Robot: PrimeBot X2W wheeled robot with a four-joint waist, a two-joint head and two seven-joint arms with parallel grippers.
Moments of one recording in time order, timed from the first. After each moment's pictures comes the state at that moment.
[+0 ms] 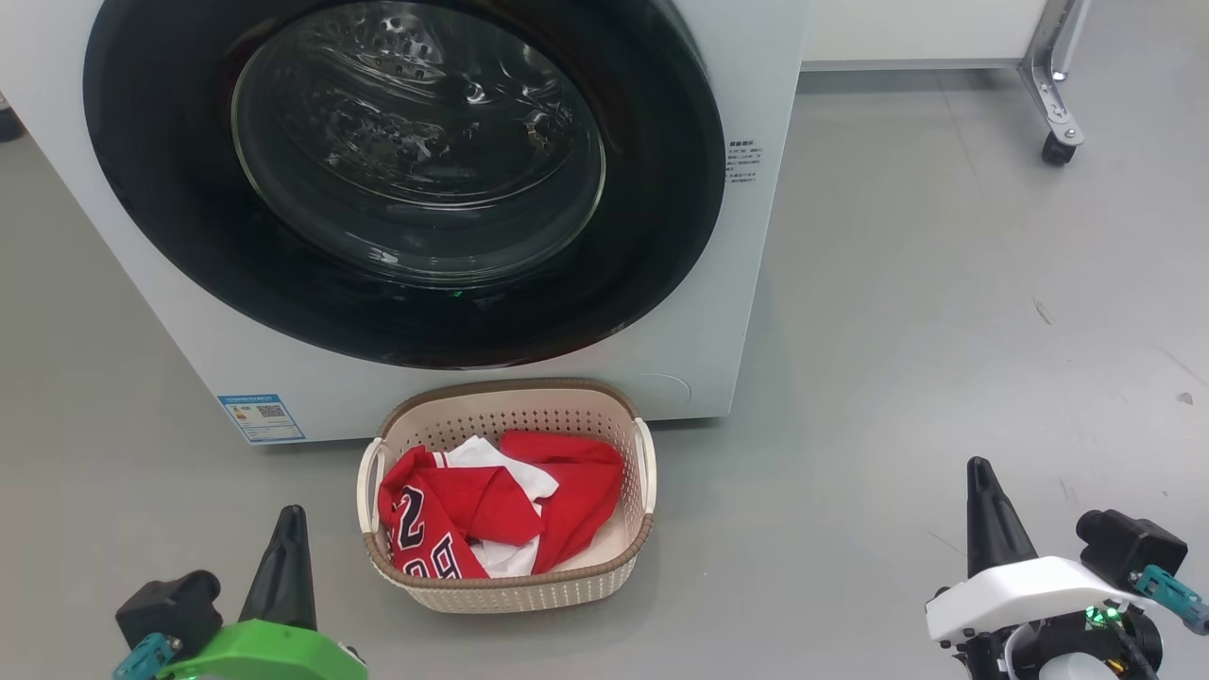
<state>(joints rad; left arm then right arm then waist) 0.04 0.11 -0.19 0.16 -0.61 0.05 -0.17 0.05 -0.10 0.18 0.16 0.66 -0.03 -0.18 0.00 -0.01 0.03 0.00</state>
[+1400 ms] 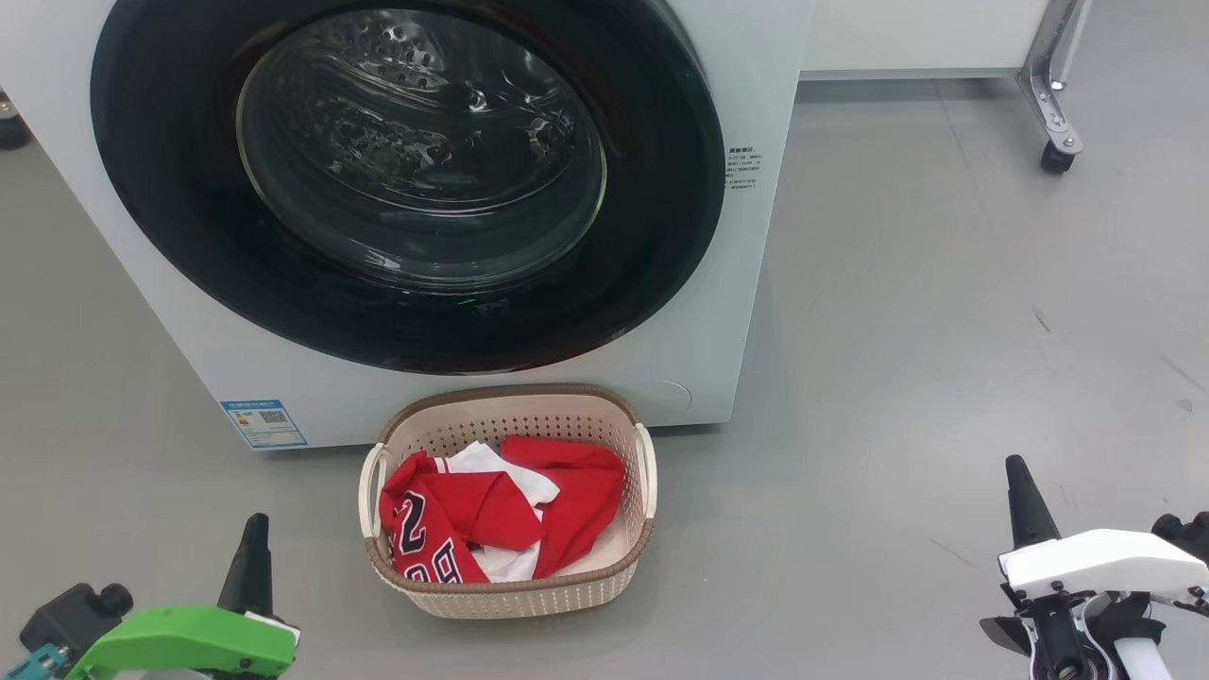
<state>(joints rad) 0.02 0.09 -0.08 0.21 -1.12 -0.03 -0.04 0.01 -0.09 0.05 0.21 1.15 0.04 -0.05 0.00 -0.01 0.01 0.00</state>
